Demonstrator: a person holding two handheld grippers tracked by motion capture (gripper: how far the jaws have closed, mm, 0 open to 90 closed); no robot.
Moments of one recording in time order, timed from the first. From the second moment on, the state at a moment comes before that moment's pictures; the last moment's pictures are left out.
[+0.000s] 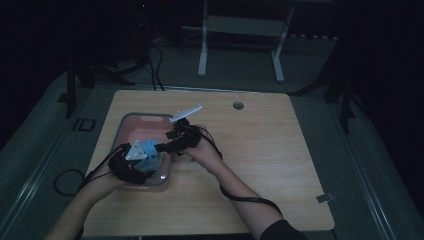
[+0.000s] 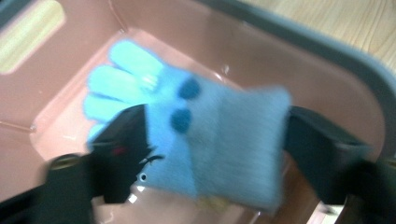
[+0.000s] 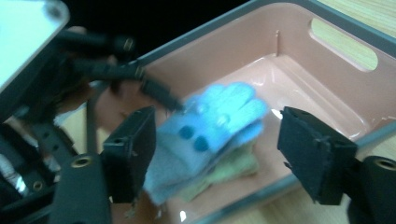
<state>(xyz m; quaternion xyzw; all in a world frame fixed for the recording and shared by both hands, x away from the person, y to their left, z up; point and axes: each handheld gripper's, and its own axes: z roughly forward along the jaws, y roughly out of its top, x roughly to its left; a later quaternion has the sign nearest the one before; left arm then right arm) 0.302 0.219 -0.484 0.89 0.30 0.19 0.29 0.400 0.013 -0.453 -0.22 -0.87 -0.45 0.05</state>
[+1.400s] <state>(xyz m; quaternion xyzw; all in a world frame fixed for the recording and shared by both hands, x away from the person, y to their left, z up) 0.284 0.094 -0.473 0.87 0.21 0.11 0.43 0.378 -0.110 -0.487 -0.22 -0.87 -0.44 0.01</state>
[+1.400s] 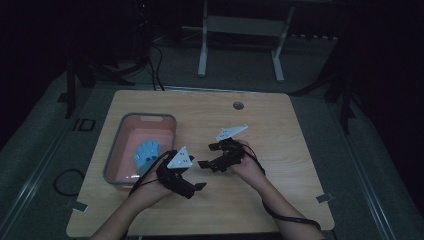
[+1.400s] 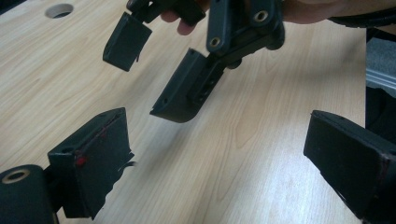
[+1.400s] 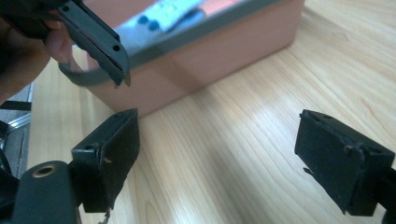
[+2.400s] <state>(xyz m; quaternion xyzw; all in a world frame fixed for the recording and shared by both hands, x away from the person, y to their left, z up) 0.275 0.047 -0.532 0.89 0.16 0.07 0.42 0.354 -0.183 -0.543 -0.26 -0.86 -0.43 0.00</state>
